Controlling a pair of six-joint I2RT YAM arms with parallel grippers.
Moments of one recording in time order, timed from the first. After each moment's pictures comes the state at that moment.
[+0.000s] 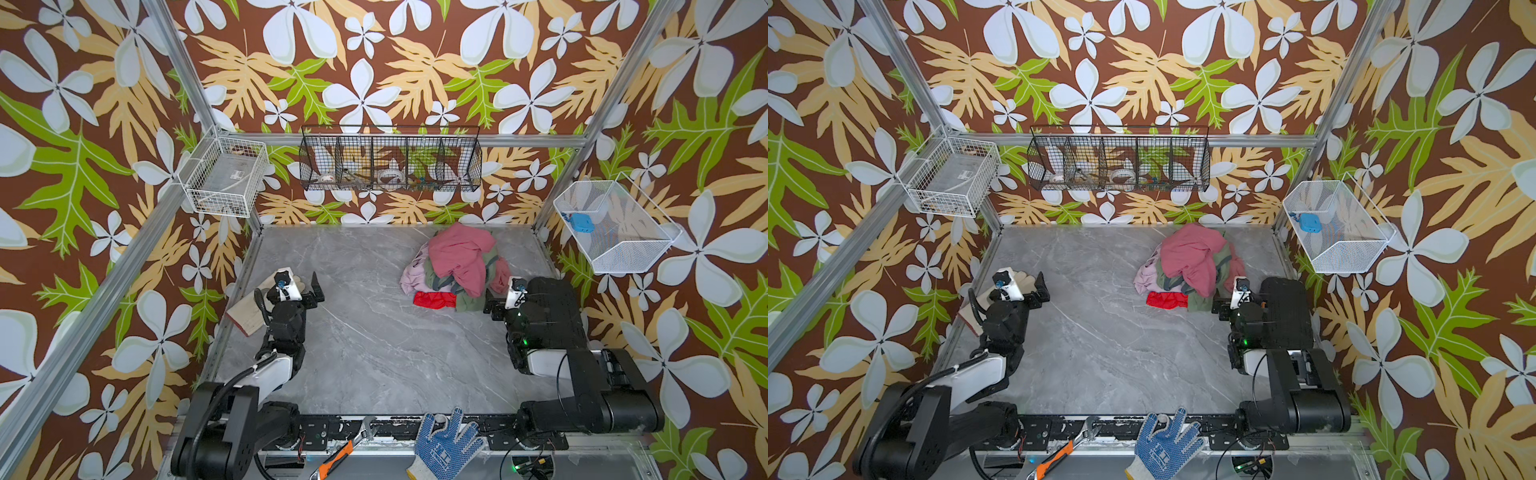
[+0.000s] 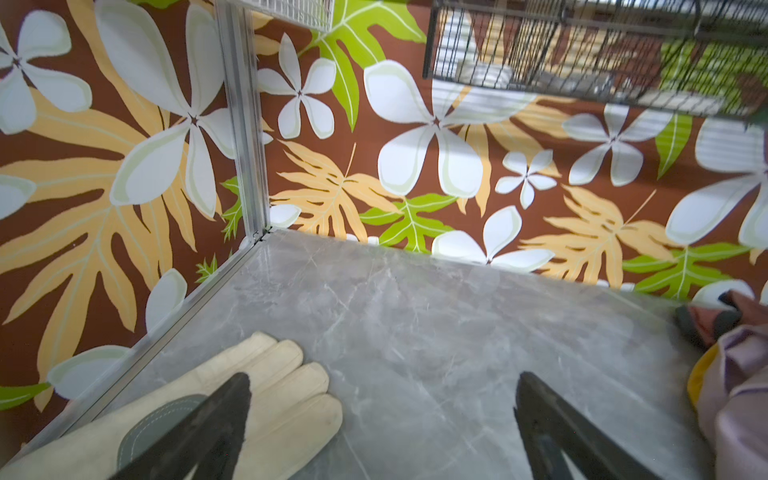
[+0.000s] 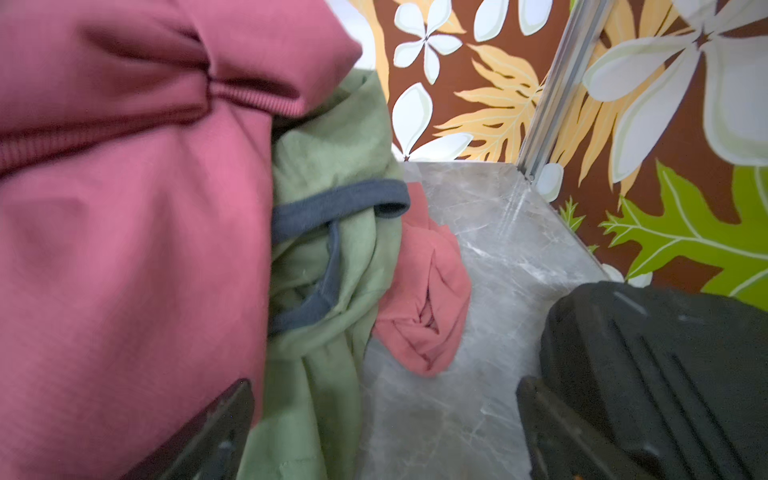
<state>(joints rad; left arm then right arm) -0.09 1.15 0.33 0.78 -0.26 -0.17 0.00 1.37 0.30 0.85 0.11 0.00</state>
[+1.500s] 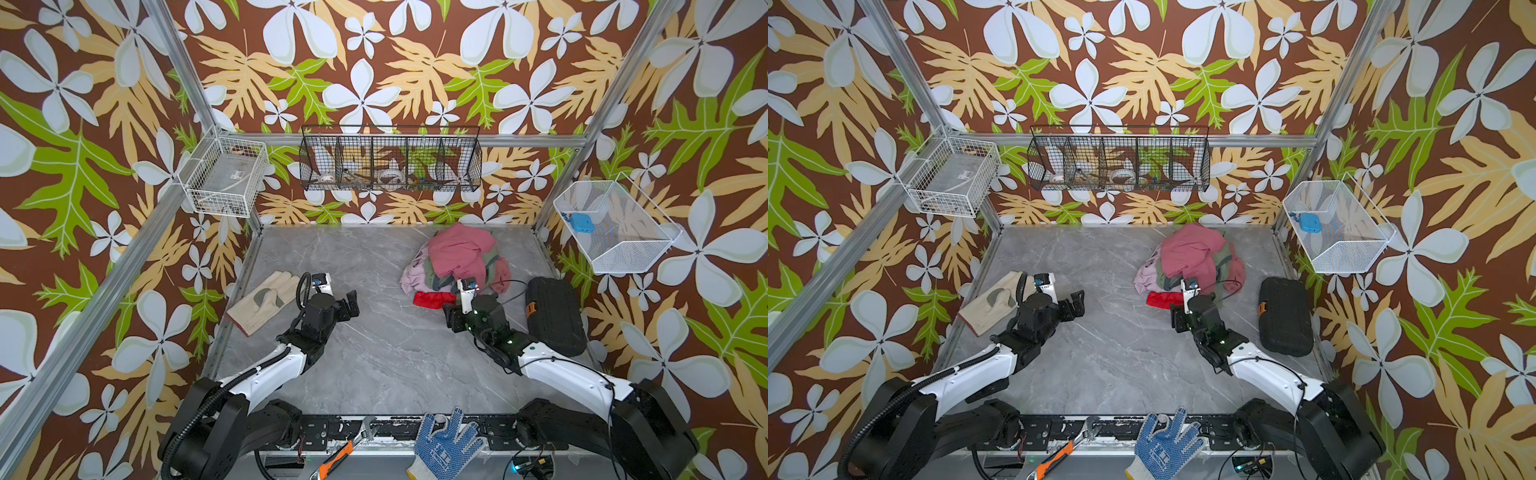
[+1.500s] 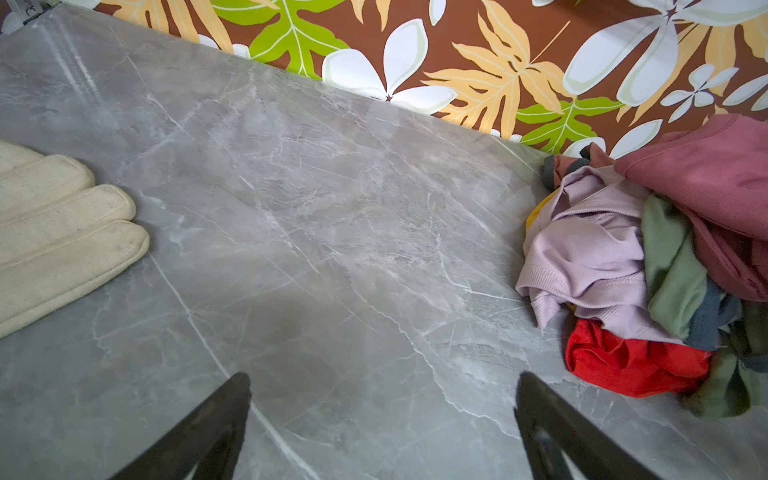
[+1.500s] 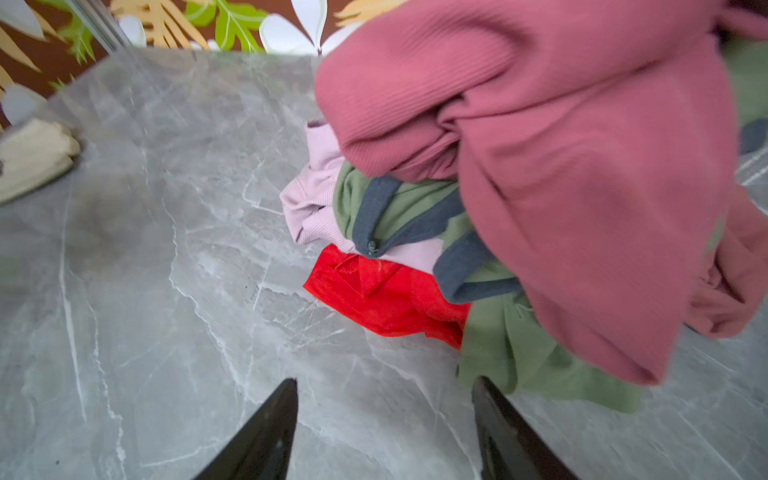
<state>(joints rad) -0.41 1.18 0.45 0.29 -0.24 -0.46 0.56 1.21 0.55 0.09 0.21 0.20</state>
